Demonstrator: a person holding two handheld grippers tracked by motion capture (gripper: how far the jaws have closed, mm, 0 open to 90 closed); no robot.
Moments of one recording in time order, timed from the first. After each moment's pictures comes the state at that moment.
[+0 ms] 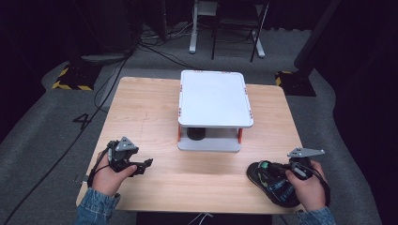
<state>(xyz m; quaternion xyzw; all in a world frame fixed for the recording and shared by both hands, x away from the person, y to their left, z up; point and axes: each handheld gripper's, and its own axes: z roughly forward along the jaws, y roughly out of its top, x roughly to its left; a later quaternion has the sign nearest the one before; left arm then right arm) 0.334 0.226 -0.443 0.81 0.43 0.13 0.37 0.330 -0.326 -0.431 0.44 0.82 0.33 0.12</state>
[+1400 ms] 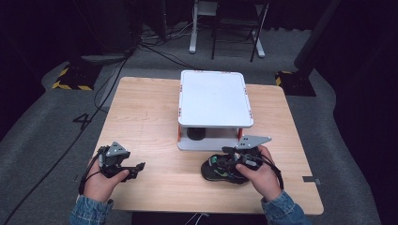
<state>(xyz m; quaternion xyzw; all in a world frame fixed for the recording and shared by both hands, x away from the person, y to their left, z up) 0.319 0.245 -0.447 0.80 0.46 0.13 0.36 0.356 -0.179 -0.413 0.25 0.85 0.44 0.09</state>
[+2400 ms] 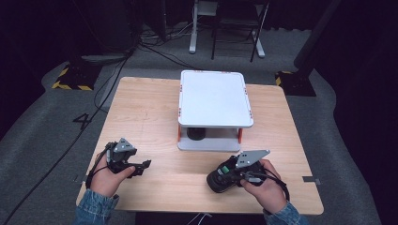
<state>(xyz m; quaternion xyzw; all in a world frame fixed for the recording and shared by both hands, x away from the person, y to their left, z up) 0.334 0.229 -0.446 0.82 0.43 0.12 0.36 0.317 -0.186 -0.411 0.21 0.91 0.37 0.06</state>
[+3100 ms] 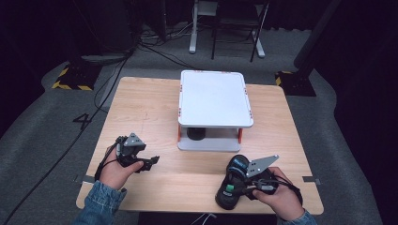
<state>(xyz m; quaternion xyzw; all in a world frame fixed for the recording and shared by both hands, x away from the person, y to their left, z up) 0.352 0.210 -0.444 0.83 0.41 0.11 0.37 0.299 -0.212 -0.414 0.20 0.92 0.34 -0.02</state>
